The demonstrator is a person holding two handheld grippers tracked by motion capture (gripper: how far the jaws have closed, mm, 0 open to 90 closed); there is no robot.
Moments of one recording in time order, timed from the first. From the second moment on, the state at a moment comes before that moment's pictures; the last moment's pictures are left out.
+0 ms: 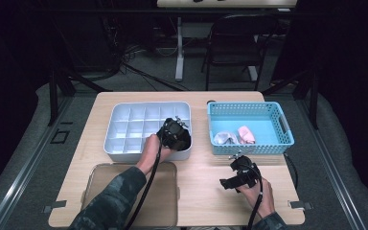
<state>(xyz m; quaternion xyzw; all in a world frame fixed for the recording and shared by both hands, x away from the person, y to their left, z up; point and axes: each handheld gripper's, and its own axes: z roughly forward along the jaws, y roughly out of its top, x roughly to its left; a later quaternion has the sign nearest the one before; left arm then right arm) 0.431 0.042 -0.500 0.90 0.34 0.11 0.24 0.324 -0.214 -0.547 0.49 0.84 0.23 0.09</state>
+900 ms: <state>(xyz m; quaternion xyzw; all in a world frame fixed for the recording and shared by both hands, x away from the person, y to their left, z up) 0.437 0.050 -0.488 0.90 0.35 0.07 0.26 0.325 -0.214 -0.548 0.49 0.84 0.22 0.09</state>
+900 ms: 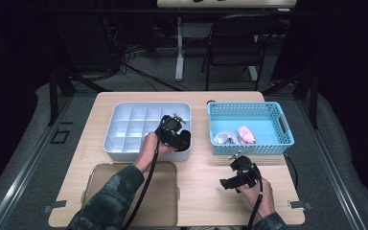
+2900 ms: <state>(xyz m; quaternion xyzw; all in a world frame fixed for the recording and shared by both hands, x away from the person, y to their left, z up) 0.454 0.071 -0.477 0.87 0.38 0.02 0.30 0.325 -0.214 -0.550 0.49 0.84 0.22 0.08</state>
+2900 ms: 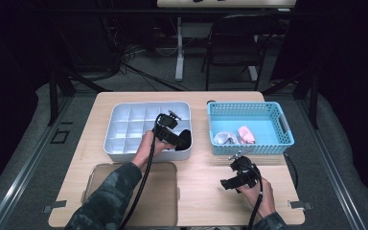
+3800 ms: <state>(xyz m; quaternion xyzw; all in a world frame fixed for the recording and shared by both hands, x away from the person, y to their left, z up) 0.446 0.055 -0.494 0.89 0.36 0.05 0.27 0.325 -0.217 -0.548 0.49 0.84 0.23 0.08</state>
